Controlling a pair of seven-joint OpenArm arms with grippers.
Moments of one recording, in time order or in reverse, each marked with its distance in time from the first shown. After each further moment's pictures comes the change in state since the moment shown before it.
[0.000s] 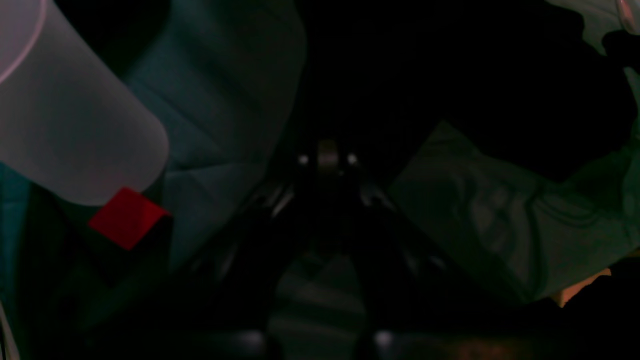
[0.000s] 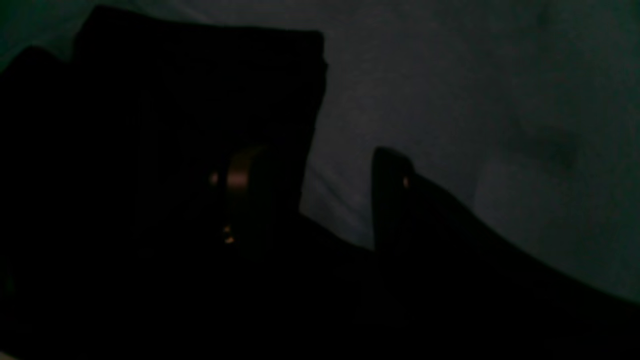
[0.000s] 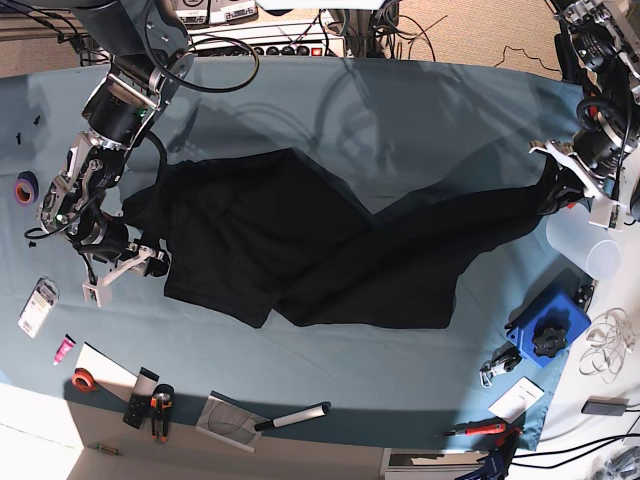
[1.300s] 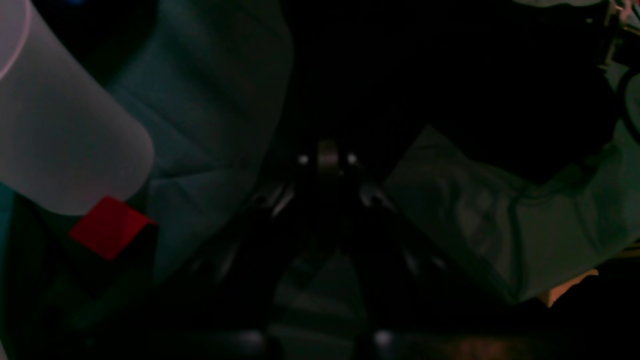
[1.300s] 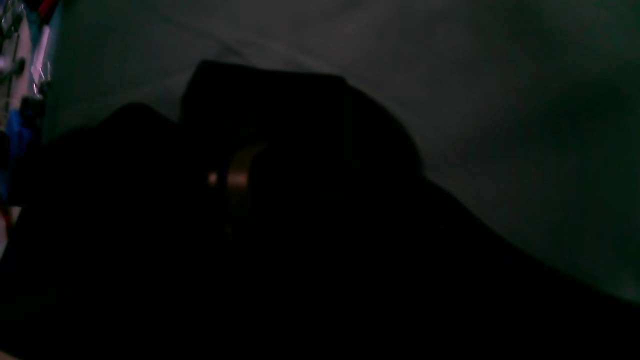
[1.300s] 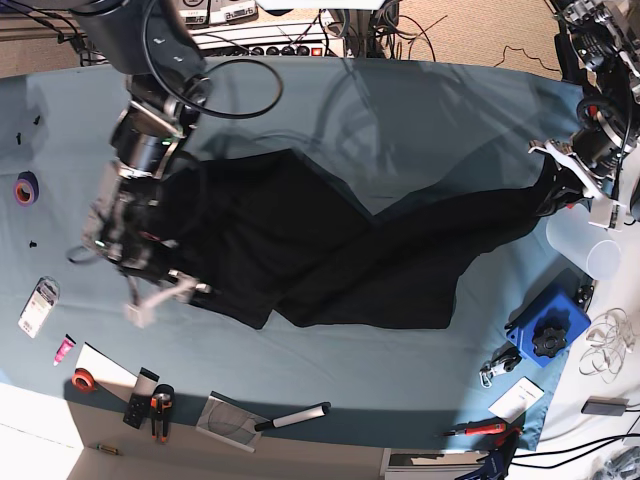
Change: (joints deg) left arm 0.0 0.5 0.0 0.0 -1.9 -0.2 0.0; right arm 7.2 -6.2 -3.9 -15.6 -1.9 -2.9 9.6
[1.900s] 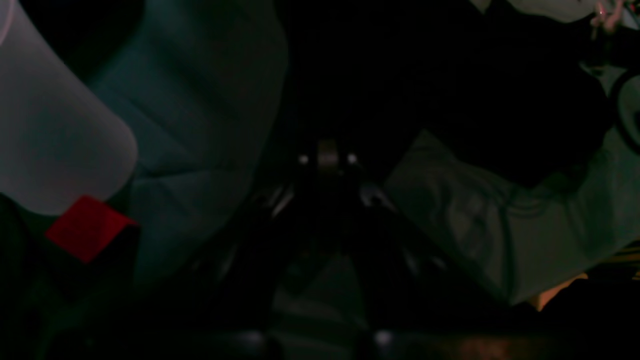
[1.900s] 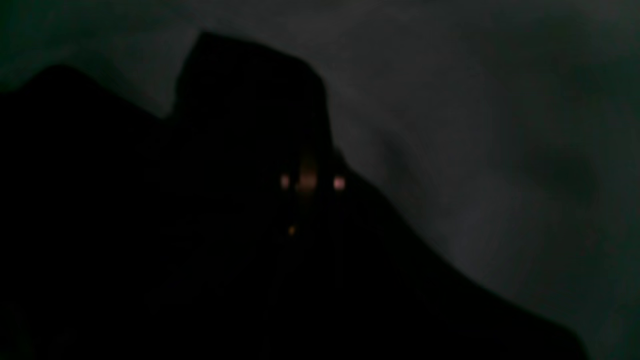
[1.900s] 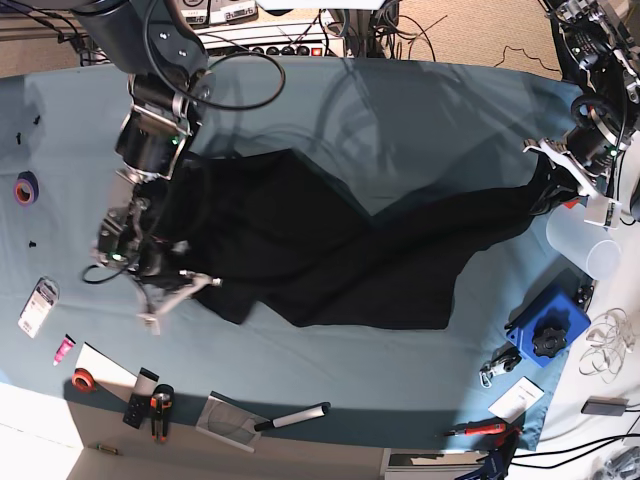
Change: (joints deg) left arm 0.0 1.6 0.0 0.0 0.0 -0.6 0.0; right arm -1.2 1.0 -4.7 10.2 -7.3 -1.7 -1.4
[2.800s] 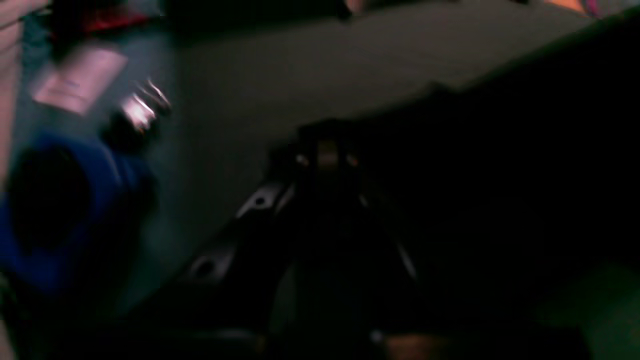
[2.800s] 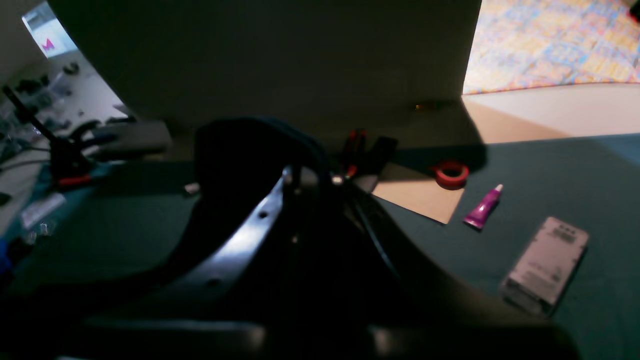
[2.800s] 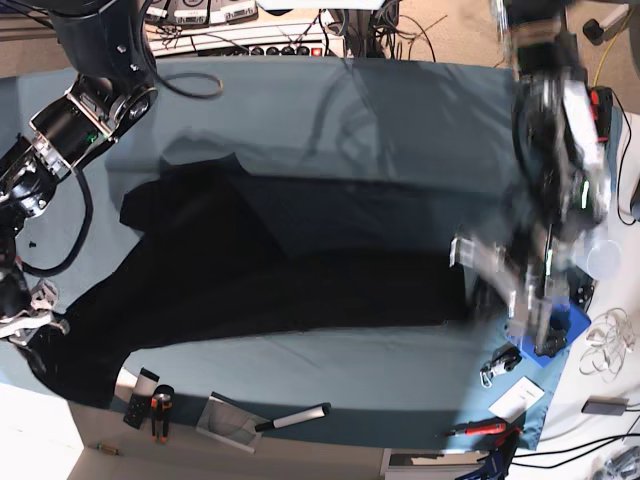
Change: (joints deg) left arm -26.4 -0.3 27.3 -11.6 28.8 9.7 -18.0; right arm 2.3 12.6 13.5 26.1 22.0 5.5 -4.9
